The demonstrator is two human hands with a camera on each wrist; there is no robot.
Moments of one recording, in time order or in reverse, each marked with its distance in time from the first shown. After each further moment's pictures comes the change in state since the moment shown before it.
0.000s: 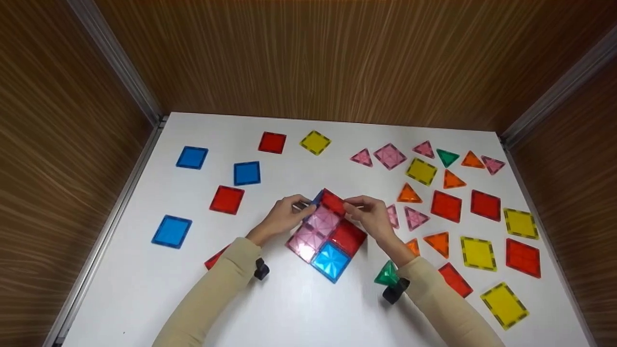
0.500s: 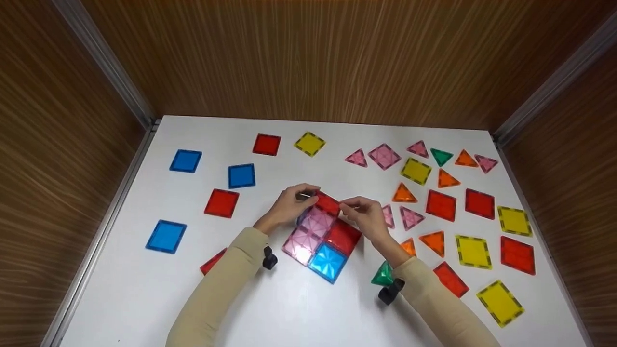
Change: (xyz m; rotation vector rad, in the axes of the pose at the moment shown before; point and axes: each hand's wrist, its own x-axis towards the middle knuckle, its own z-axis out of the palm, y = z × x) left_hand 0.030 0.010 0.001 -0.068 -0.025 0.121; right_hand 0.001 0.001 0.002 0.018 0.036 0.027
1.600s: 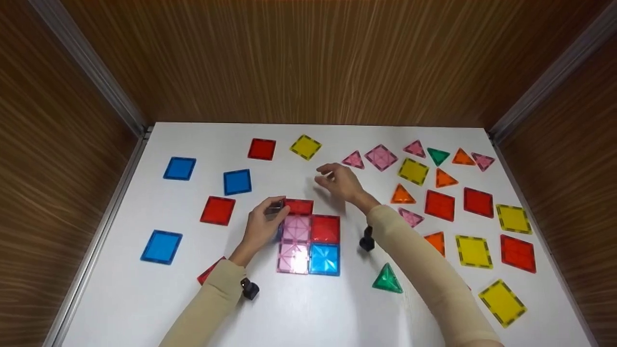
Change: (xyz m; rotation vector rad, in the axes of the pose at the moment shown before) left_hand -0.049 -0.026 -0.009 -0.095 0.345 0.017; right_hand 0.115 -0.030 0.021 -0.571 -0.132 -0.232
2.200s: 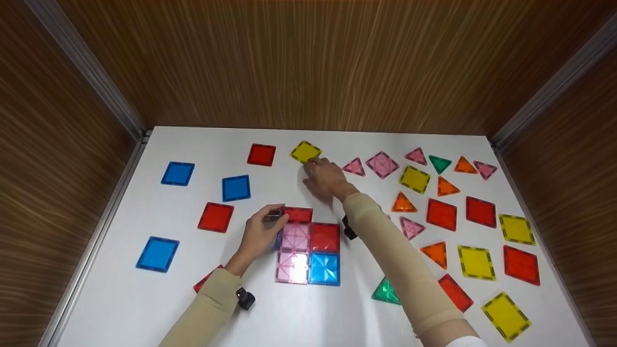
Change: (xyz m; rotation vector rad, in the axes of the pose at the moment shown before) left_hand 0.000 0.003 -0.002 0.023 -0.013 -0.062; right_hand 0.065 -0.006 0.019 -0.587 -0.151 -0.069
